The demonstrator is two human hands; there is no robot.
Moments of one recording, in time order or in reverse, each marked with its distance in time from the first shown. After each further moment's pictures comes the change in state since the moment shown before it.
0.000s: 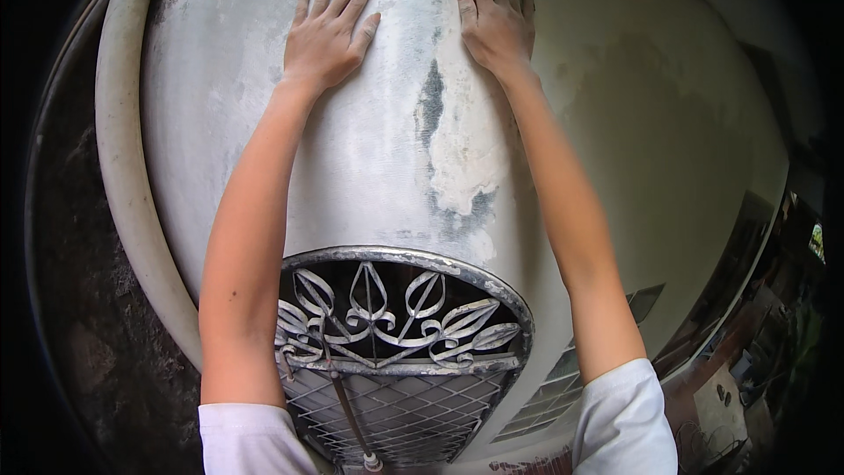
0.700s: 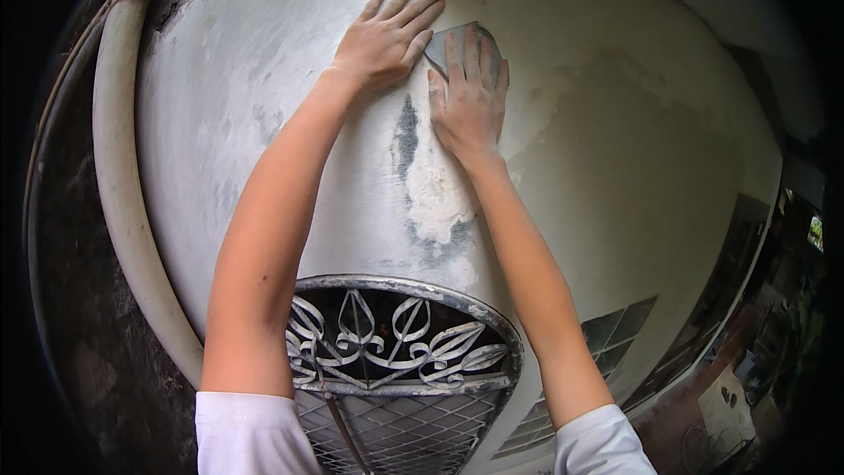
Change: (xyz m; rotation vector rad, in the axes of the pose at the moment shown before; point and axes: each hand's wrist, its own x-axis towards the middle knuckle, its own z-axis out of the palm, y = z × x) left_hand 0.065 0.061 -0.005 -0.192 0.024 0.321; right_hand -0.059 -0.027 -0.021 -0.010 -0.069 0.132
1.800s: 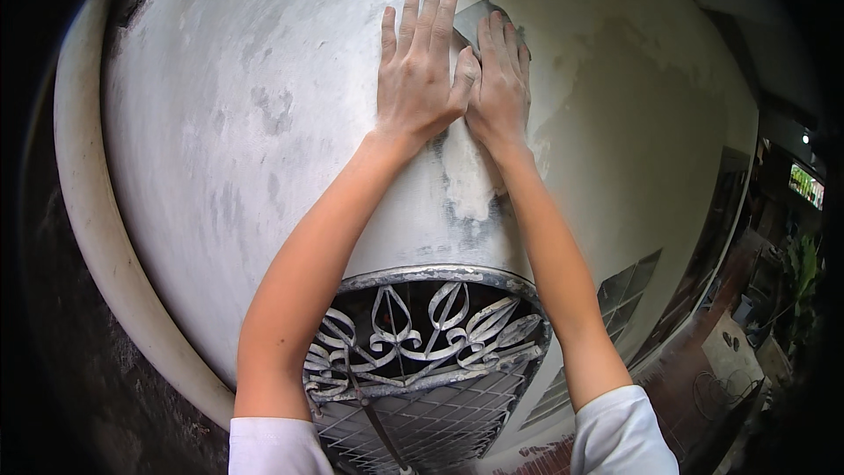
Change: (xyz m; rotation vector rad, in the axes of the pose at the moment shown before) left_hand -0.061 0.066 -0.011 -0.704 0.478 -0.238; right_hand -0.022 -0.006 0.004 0.006 0.098 0.013
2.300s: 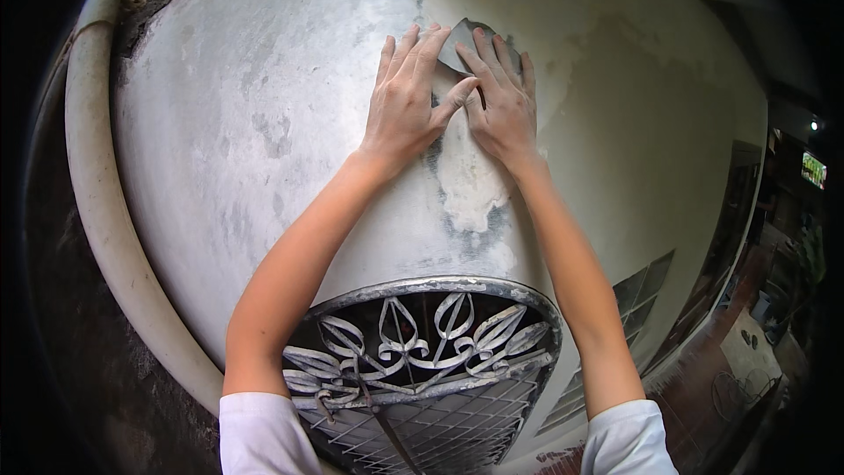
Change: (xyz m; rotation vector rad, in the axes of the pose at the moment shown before) left_hand -0.001 -0.005 -0.006 -0.140 -0.127 -0.018; right_hand -0.004 0.017 -0.023 0.027 -0.089 -0.111
